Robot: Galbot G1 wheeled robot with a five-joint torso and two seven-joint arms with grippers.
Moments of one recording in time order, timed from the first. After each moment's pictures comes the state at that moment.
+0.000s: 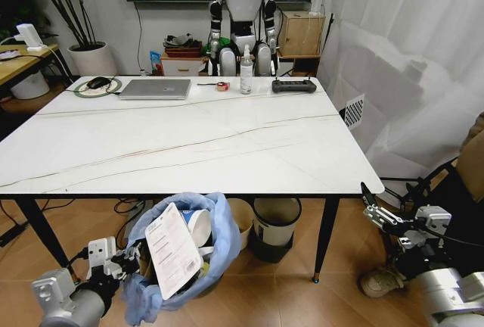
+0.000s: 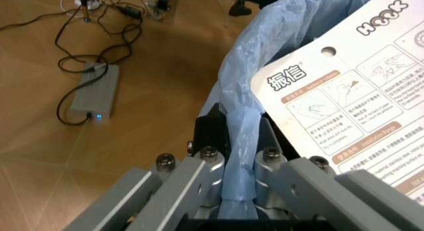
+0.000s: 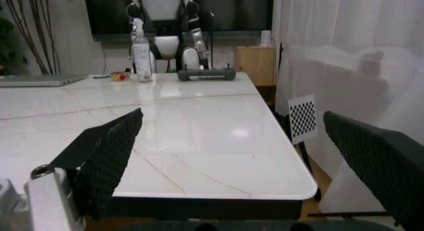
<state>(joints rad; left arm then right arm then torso) 1.96 -1.09 -0.79 -2.46 -0.92 0.43 -0.32 -1.88 1.09 0.80 2.37 0.54 0.07 0.11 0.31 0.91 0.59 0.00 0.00</state>
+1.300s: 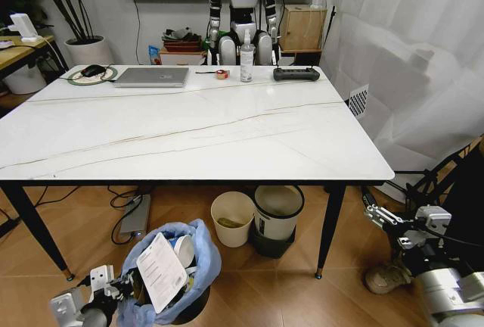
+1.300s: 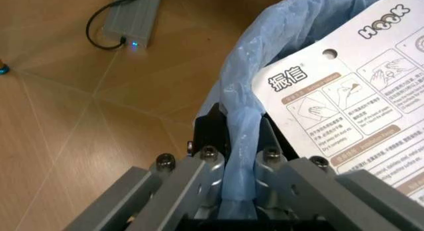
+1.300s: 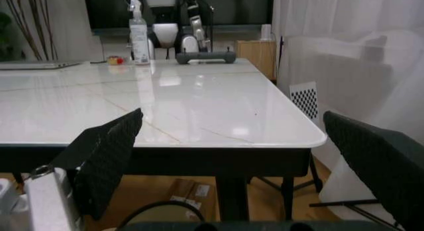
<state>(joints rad) 1.85 -1.15 -0.73 -2.07 -0.86 0.38 -0.23 -1.88 1.09 0.80 2.37 0.54 0.07 0.11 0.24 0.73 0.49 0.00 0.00</state>
